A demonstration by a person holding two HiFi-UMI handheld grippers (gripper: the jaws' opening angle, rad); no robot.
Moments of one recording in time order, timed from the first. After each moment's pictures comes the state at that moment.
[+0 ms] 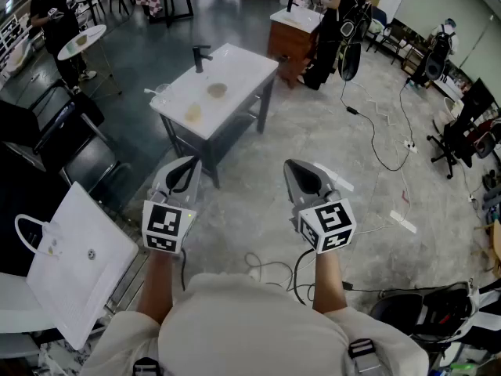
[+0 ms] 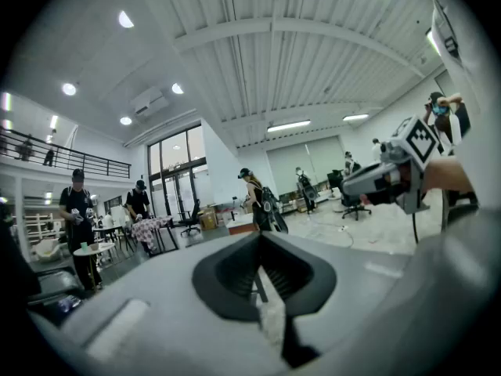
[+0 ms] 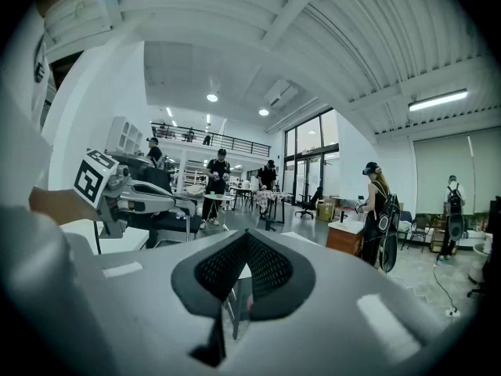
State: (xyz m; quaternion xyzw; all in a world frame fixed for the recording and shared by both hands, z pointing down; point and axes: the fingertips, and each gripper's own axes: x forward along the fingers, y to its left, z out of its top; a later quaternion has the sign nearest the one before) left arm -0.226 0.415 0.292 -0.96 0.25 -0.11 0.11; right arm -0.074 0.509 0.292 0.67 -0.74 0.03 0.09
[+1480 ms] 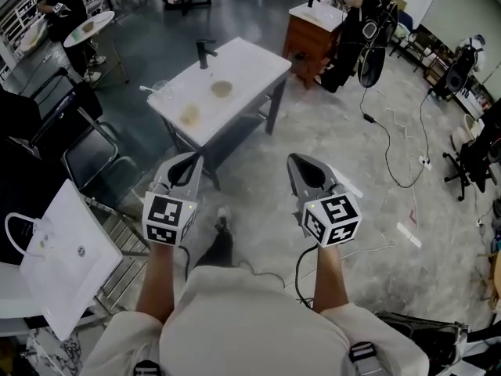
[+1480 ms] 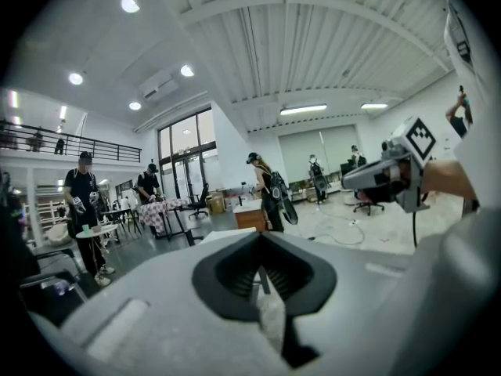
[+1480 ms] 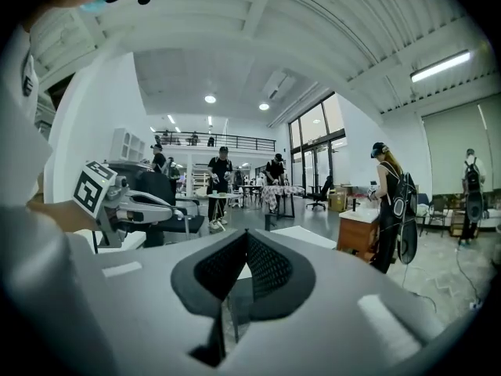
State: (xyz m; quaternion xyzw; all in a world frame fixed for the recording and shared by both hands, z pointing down) left arm -0.110 0.326 0.346 -0.94 0.29 -0.15 0.07; right arm 0.056 0.406 0.336 0.63 -0.77 0.06 0.06
